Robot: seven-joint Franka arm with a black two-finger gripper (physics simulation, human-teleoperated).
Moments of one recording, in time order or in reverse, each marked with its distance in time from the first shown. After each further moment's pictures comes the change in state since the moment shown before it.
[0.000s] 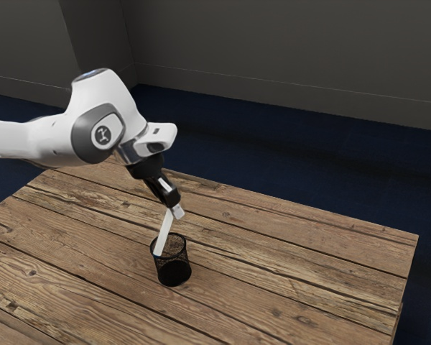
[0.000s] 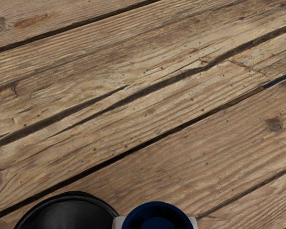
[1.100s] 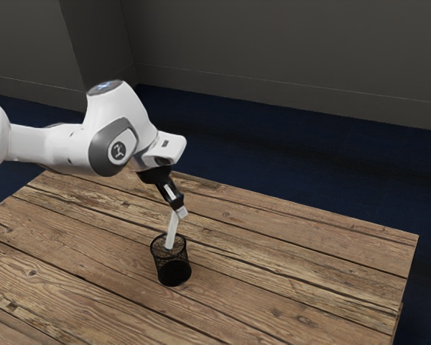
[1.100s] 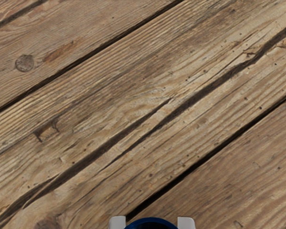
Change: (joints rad) arm 0.014 0.101 -0.011 0.020 0.075 0.142 0.154
